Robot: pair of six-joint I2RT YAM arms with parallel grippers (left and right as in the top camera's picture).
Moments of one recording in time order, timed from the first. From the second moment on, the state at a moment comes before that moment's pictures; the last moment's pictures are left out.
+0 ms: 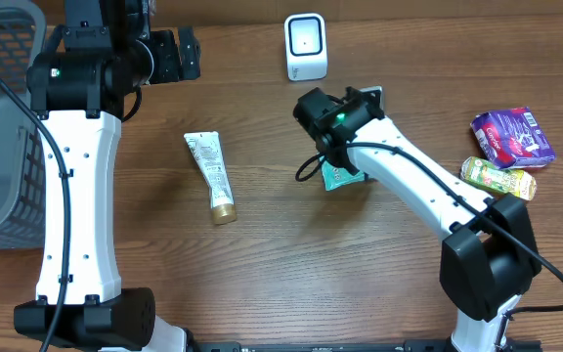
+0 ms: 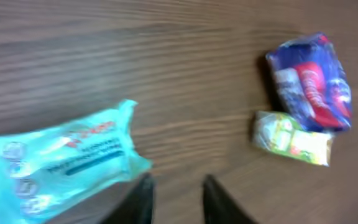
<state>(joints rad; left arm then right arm) -0.01 1.70 2.01 -1.10 0.07 -0.12 0.62 1.96 1.65 -1.22 0.67 0.68</state>
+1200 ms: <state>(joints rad) -0.01 1.70 2.01 -1.10 0.07 -0.12 0.85 2.30 1.65 -1.00 0.85 0.36</state>
